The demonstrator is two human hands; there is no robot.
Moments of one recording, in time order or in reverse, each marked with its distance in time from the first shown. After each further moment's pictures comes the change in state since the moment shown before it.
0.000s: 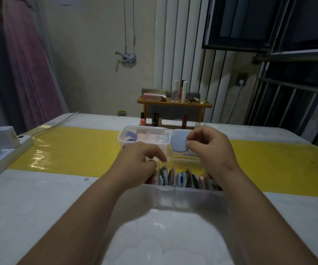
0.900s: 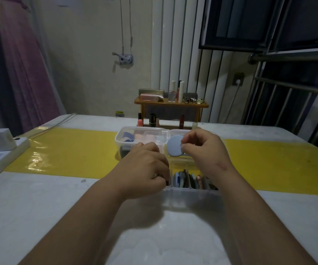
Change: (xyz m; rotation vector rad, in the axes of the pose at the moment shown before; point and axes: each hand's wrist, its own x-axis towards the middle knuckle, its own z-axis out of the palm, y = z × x) left_hand 0.001 0.008 0.003 0.486 -0.231 0.398; right_hand -0.001 0.002 0.001 -0.085 -0.032 0.009
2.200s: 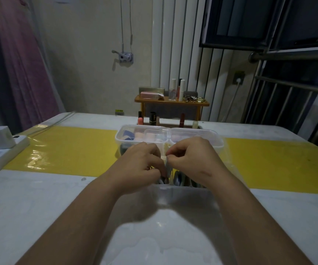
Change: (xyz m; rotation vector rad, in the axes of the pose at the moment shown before) left_hand -0.004 -0.013 0.004 -0.290 0.060 -0.151; right_hand -0.010 -0.018 0.011 -0.336 -0.261 -0.070
